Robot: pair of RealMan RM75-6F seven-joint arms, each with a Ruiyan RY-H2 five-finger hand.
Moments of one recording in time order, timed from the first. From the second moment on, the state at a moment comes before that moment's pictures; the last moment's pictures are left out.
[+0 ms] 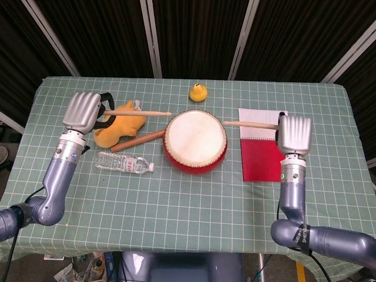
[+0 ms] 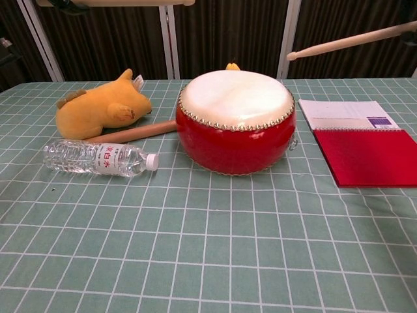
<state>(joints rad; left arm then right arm) -0.86 -1.22 -0.39 -1.66 0.84 1.07 0.36 0.85 -1.29 0.27 -1.77 -0.55 1.53 -0.86</state>
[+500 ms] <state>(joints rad) -1.00 -1.42 -0.38 -1.55 0.74 1.08 0.52 0.74 -1.18 0.27 -1.80 -0.60 1.44 -0.75</state>
